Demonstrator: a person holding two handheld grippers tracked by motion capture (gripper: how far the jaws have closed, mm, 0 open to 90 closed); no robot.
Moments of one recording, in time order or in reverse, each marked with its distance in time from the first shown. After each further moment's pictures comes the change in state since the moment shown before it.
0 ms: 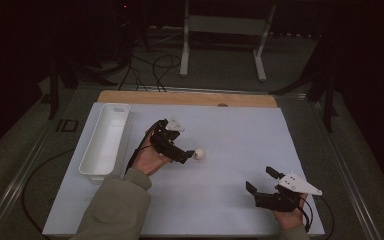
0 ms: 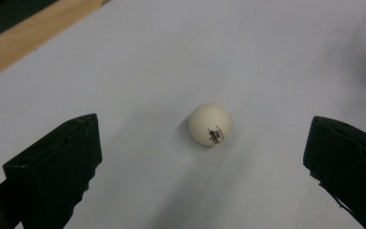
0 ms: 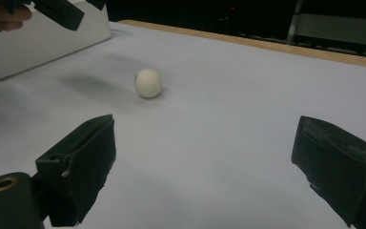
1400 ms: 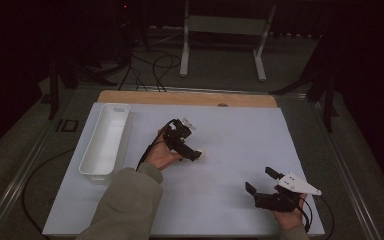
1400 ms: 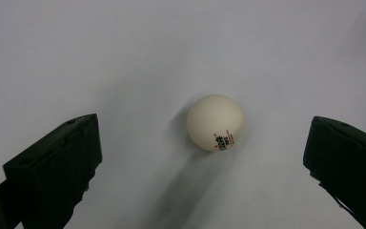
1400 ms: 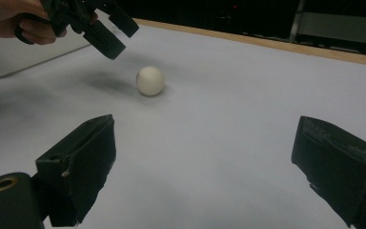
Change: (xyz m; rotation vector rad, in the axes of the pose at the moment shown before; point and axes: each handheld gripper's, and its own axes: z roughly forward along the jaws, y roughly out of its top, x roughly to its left) left arm 0.006 0.012 0.050 0.150 -0.051 -0.042; right arm 0.000 -0.001 0.001 0.007 0.004 -0.002
